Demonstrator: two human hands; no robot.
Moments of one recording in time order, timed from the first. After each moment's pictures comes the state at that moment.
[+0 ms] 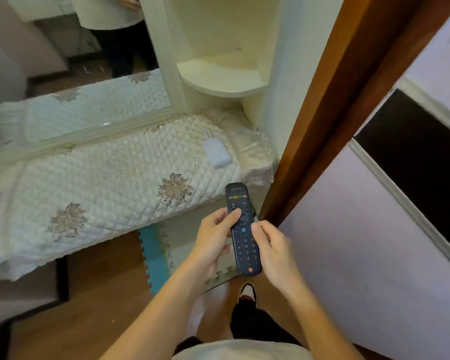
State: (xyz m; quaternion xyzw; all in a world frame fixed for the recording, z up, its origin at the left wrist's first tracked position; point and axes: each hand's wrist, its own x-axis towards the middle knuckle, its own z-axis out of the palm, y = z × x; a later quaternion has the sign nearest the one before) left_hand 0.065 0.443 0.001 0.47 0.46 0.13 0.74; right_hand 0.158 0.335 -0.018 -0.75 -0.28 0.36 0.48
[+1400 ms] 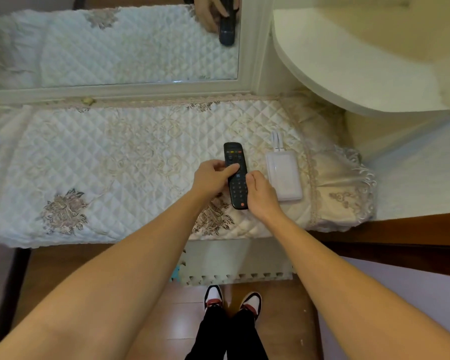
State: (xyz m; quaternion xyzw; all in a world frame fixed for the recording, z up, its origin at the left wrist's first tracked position) left_hand 0.114 0.763 -0.183 0.51 0.62 0.17 0.57; right_hand 0.231 0.681 -0.171 -0.77 -0.40 0.42 0.27
